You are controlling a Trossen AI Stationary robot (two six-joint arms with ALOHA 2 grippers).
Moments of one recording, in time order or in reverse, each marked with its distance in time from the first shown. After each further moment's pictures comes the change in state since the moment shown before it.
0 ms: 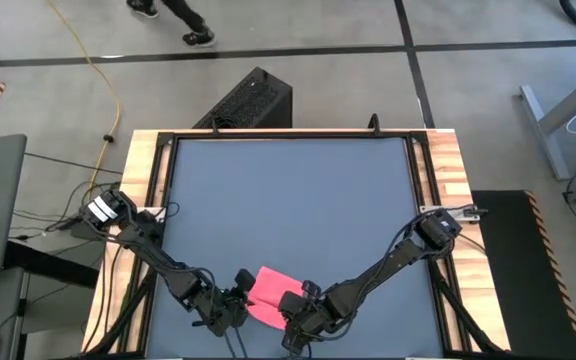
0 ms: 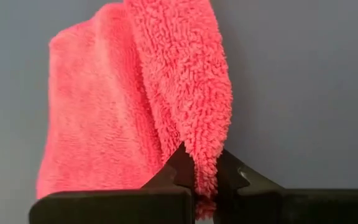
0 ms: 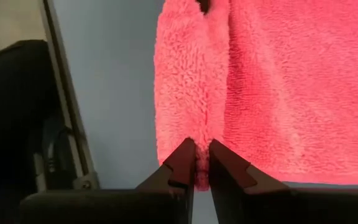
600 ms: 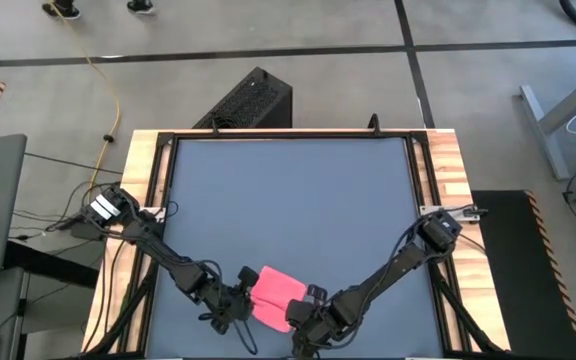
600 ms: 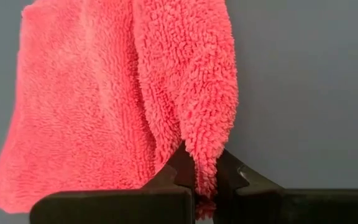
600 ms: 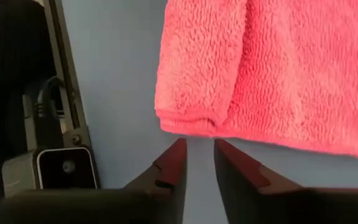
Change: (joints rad) left arm 0.071 0.000 0.000 -0.002 0.155 -0.058; right arm 0.034 -0.005 0.000 -0.071 0.000 -0.053
